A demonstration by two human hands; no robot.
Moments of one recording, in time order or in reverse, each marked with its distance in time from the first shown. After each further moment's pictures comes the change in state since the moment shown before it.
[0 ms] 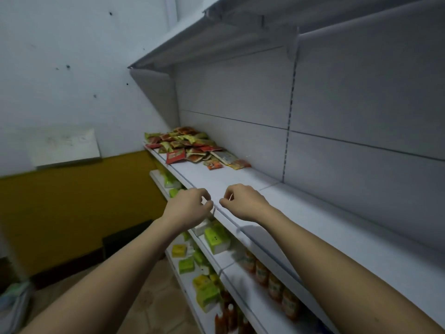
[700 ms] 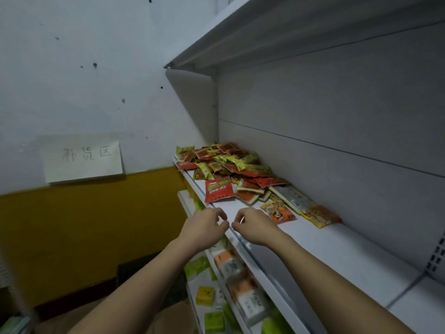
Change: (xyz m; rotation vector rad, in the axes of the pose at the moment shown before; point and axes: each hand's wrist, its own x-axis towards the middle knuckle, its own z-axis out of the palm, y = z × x) left_hand 0.310 -0.235 0.014 -0.064 -0.008 -0.085; right_hand 0.388 -0.065 0.117 0.061 -0.122 -0.025
